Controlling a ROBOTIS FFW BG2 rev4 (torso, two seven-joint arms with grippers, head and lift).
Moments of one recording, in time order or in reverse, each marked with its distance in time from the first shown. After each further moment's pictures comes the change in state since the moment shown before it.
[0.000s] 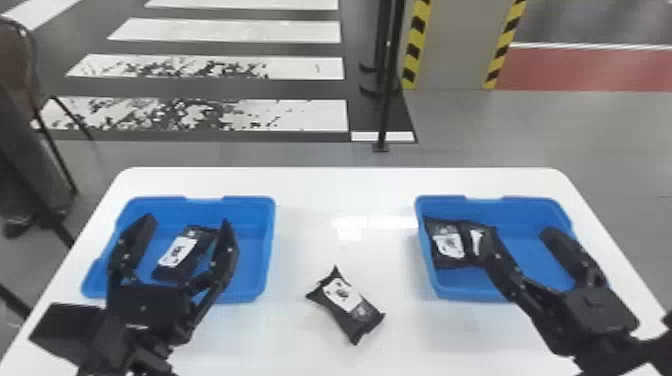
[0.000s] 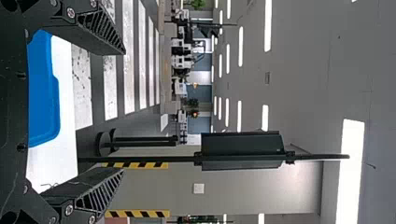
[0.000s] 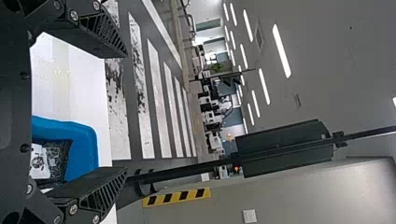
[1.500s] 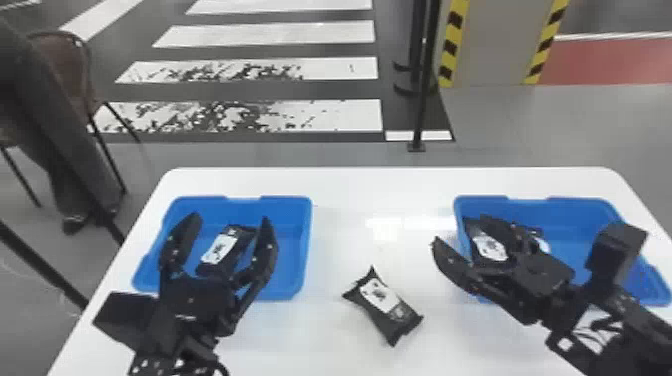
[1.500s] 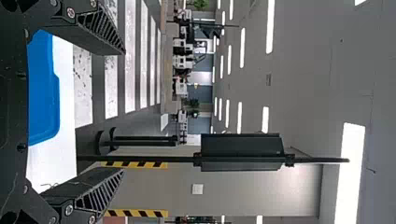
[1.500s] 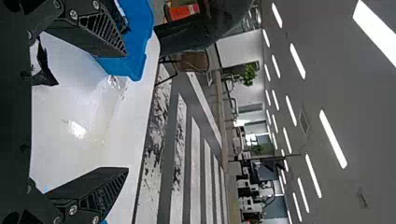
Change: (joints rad) left arm -0.010 -0.002 -0.002 0.008 0.020 0.005 -0.001; right arm -0.335 -0.062 0.141 0.261 0.078 0.202 0.323
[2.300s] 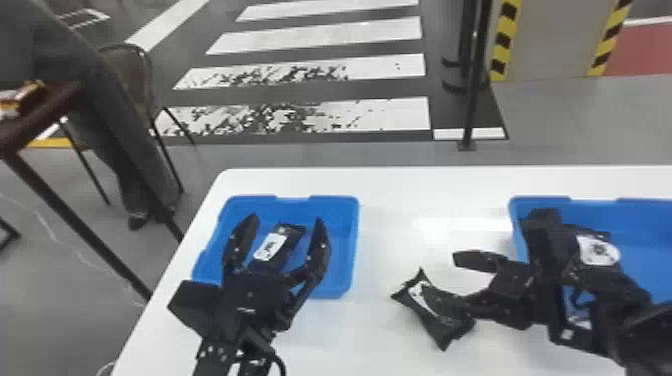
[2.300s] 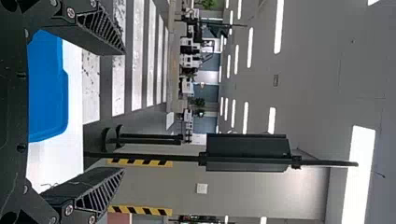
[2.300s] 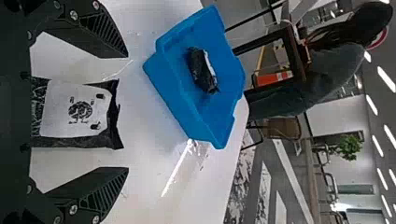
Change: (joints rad) left arm -0.008 0.000 -0.007 0.005 0.018 0.032 0.000; right arm -0.321 -0.050 0.272 0.256 0.120 0.295 0.189
